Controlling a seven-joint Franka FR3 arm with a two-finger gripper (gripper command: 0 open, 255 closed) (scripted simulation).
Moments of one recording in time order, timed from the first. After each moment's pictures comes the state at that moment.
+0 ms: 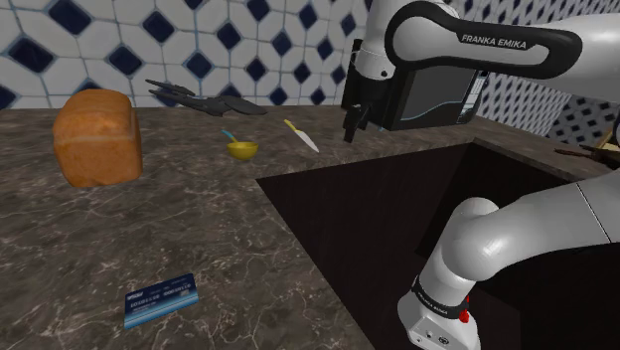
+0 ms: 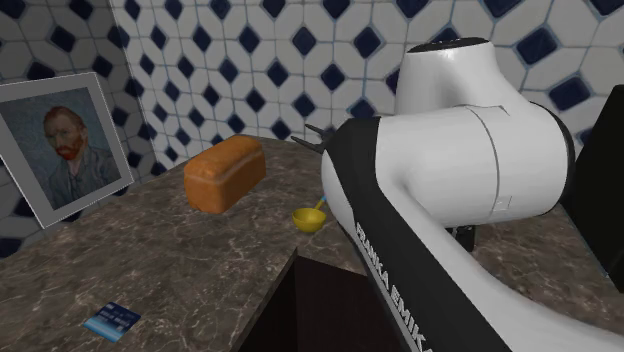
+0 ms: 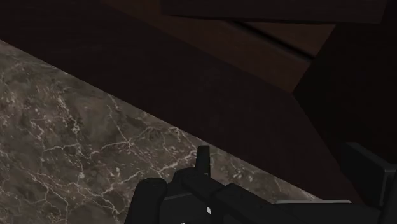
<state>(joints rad) 0.00 -0.74 0.06 -2.30 -0.10 1.67 -0.06</state>
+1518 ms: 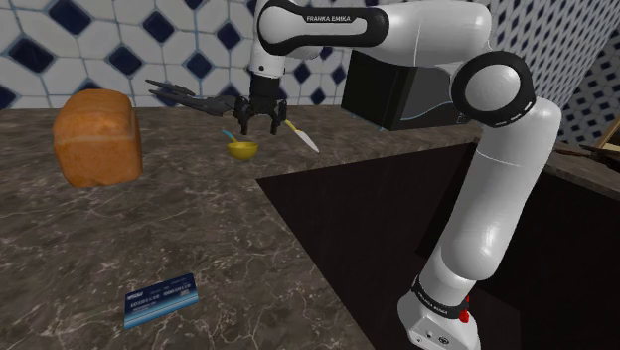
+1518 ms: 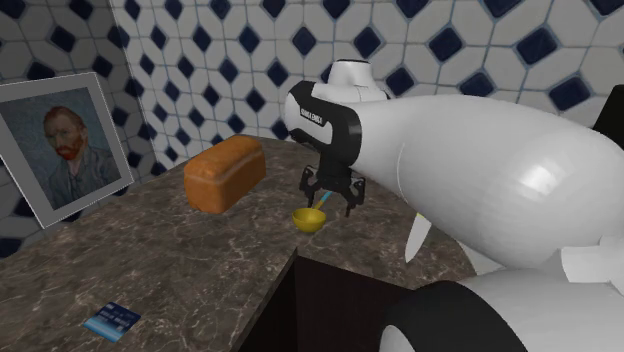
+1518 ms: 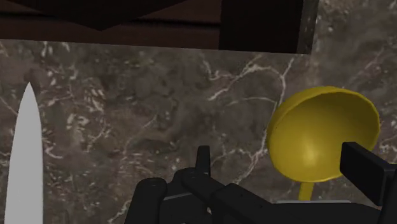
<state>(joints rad) -0.01 0.10 0.19 -1.61 0.09 1.72 0.45</state>
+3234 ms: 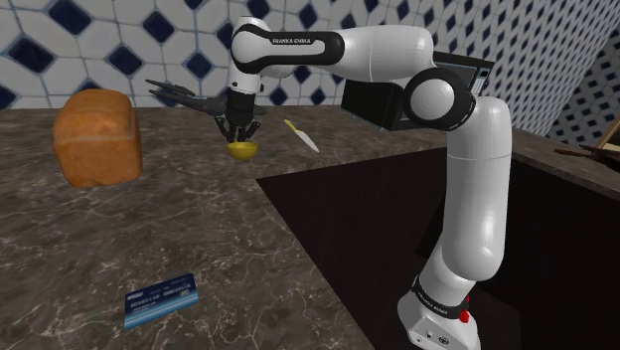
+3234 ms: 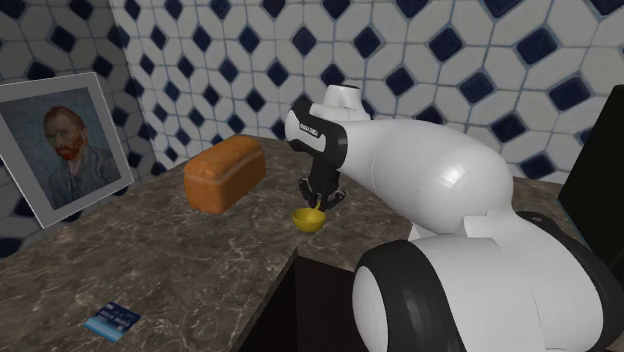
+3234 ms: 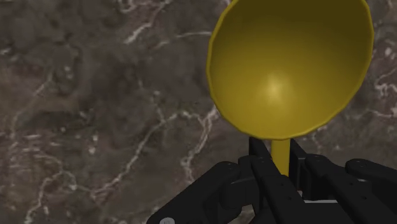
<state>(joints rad) 0.02 0.37 0.19 -1.39 0.11 1.77 0.56</state>
